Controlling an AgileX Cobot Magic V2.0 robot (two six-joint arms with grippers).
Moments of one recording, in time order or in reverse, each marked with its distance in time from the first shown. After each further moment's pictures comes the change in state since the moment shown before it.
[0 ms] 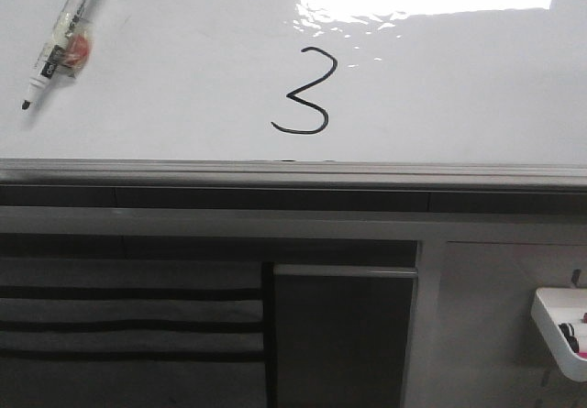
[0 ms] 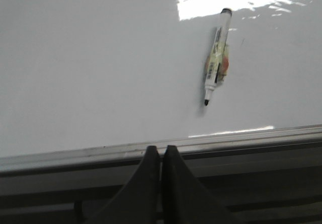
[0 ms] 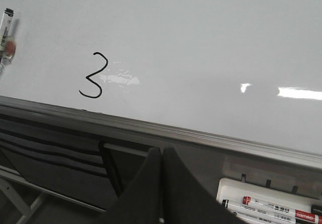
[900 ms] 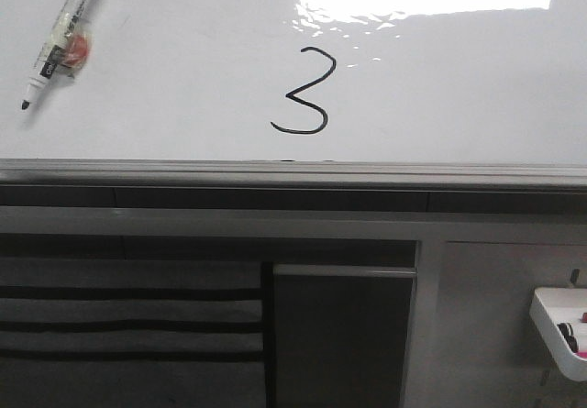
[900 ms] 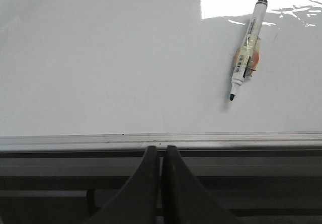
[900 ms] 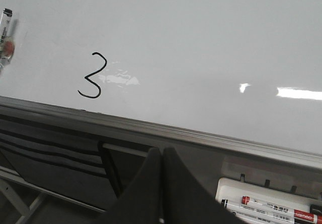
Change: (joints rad) left arm 0.027 0.000 0.053 0.306 -0.068 -0.357; right arm 0.000 0.000 0.000 0.000 0.000 0.000
